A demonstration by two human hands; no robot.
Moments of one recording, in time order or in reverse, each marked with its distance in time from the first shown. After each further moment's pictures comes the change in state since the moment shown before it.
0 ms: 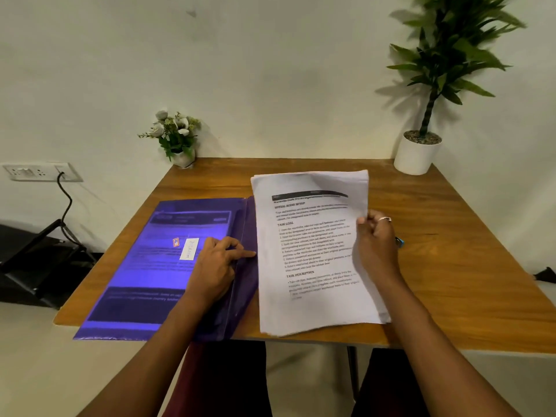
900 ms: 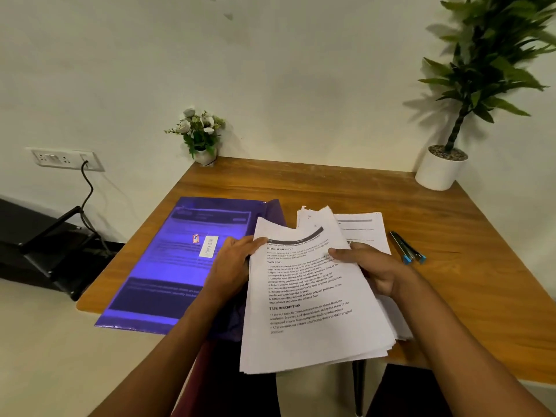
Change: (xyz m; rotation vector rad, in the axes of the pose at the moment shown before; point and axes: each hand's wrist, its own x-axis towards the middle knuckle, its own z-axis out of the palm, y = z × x) left_hand 0.000 0.007 -0.005 -0.241 -0.014 -0.147; right_hand -0.006 -0.037 0.015 0.315 -0.869 0.718
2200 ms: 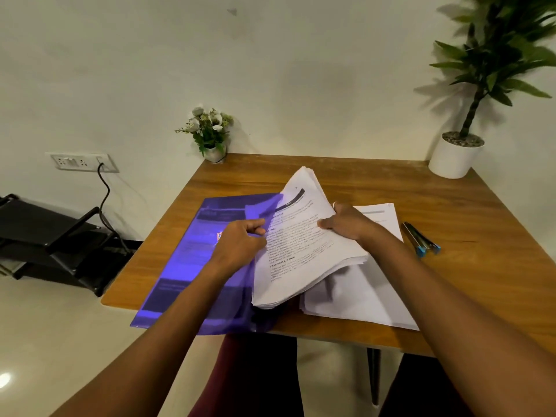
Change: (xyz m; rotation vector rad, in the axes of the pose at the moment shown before) left_hand 0.016 0.035 -0.056 -0.396 -0.009 -0.413; right_hand 0.067 -0.045 0.030 -0.759 0.338 -0.201
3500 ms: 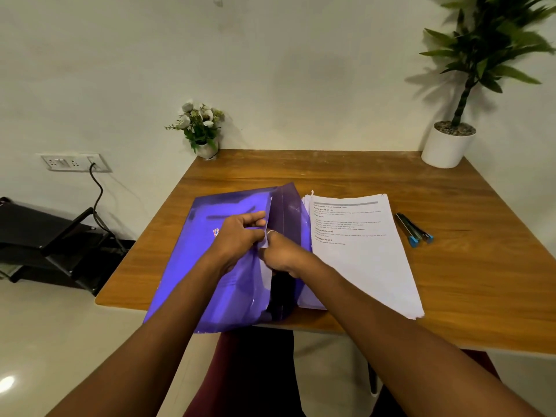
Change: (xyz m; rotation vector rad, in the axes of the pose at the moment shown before) left_hand 0.009 0.002 0.015 -0.268 -0.052 -0.081; right_hand -0.030 -0.027 0.127 0.020 -0.199 -0.138
